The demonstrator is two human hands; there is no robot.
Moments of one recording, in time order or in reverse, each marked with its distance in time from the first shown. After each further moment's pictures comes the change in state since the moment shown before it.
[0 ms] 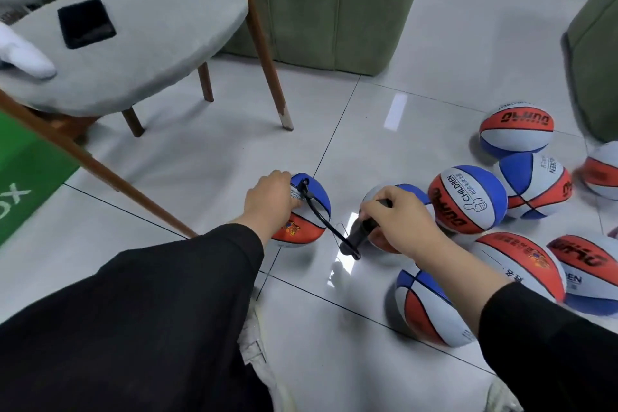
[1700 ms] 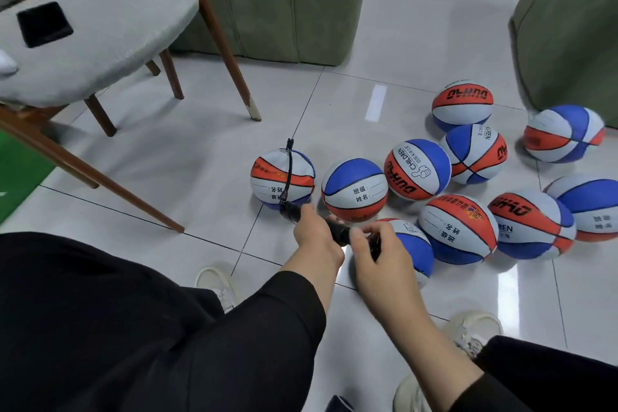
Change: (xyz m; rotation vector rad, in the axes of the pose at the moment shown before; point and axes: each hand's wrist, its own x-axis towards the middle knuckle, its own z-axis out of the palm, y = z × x) left_hand -0.133 0.184 0.040 -1.960 -0.068 -1.017; right_hand -0.136 0.082 -0.008 0.022 0.296 -0.096
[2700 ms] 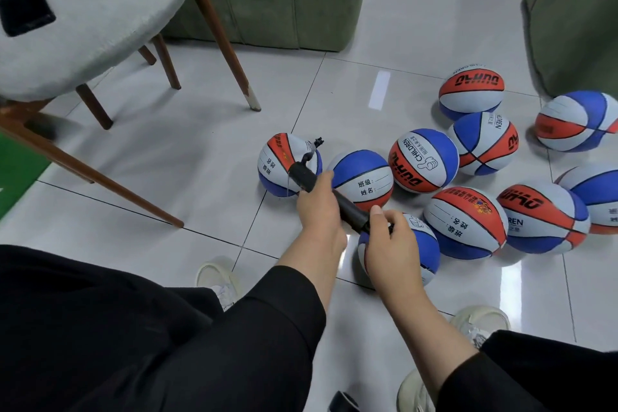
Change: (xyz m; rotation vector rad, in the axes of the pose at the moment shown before) left_hand 0.006 0.009 0.021 0.150 -0.053 0.234; right_hand 0.032 0.002 0.013 0.195 0.136 0.120
